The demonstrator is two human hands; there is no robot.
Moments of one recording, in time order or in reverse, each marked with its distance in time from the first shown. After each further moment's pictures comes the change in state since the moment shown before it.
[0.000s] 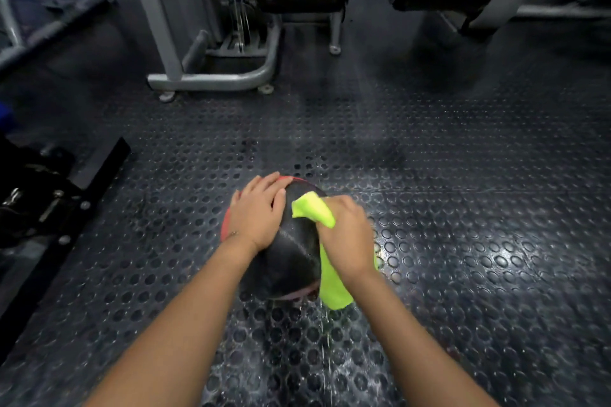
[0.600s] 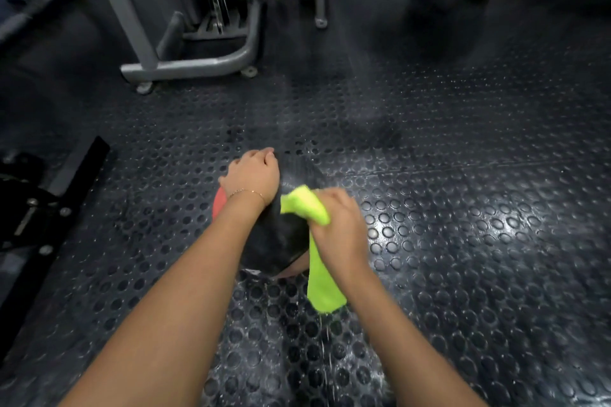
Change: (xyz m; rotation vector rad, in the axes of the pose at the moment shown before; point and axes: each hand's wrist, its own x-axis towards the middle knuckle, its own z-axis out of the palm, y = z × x) left_hand 0.055 0.031 0.001 -0.041 -0.051 -0.350; right_hand 0.002 0.009 0.007 0.124 0.074 0.005
